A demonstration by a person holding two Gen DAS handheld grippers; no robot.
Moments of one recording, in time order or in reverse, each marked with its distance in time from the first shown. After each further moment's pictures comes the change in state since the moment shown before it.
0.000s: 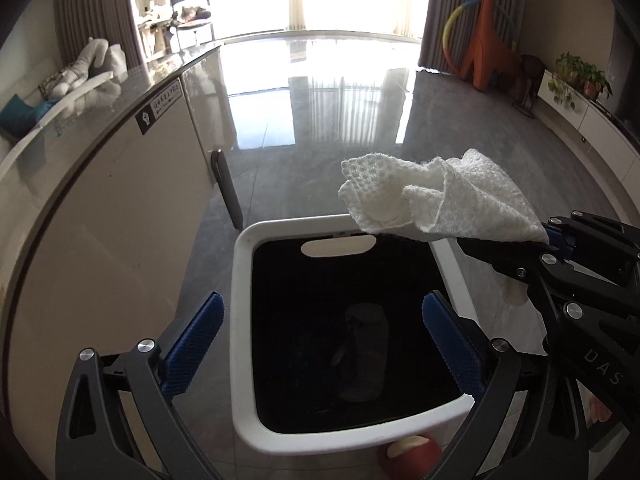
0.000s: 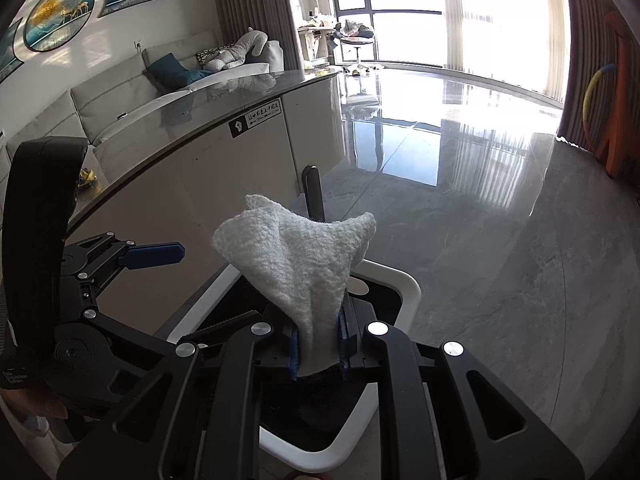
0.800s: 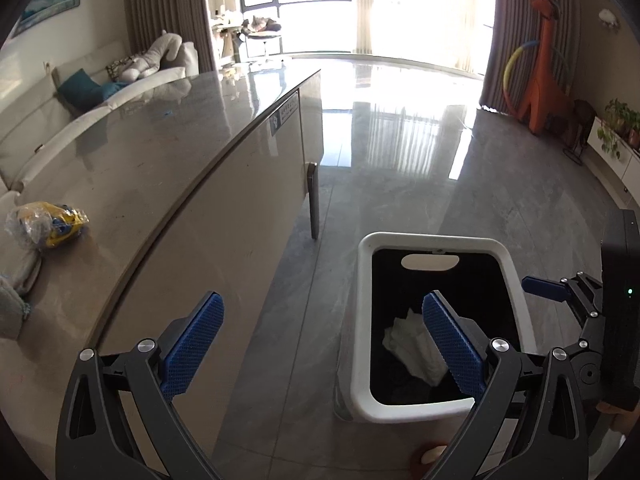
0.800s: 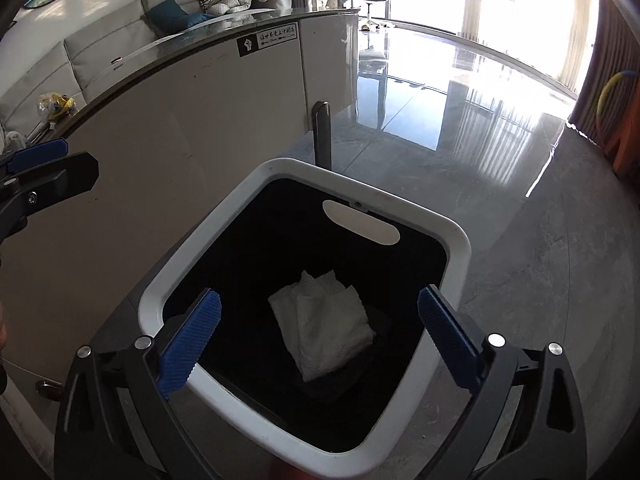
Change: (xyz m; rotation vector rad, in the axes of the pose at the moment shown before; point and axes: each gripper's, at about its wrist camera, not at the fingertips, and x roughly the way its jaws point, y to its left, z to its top) left arm -0.057 0.072 -0.019 -0.151 -0.088 0.169; right arm 0.054 0.020 -0.026 -0.056 0.203 -0.034
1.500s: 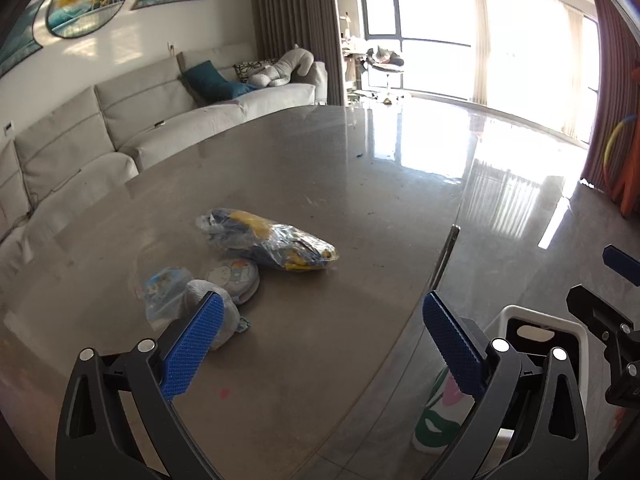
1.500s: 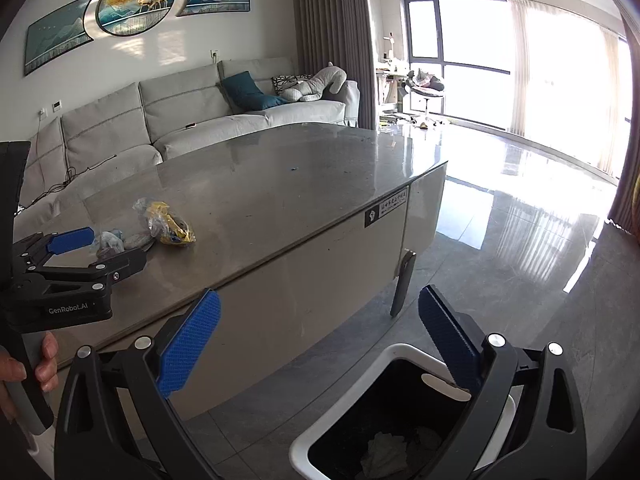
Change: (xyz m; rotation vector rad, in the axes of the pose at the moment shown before) left arm -0.092 0.138 0.014 -0.259 -0.105 0.361; right arm -0.087 0.113 0.103 -0.161 -0.354 0.178
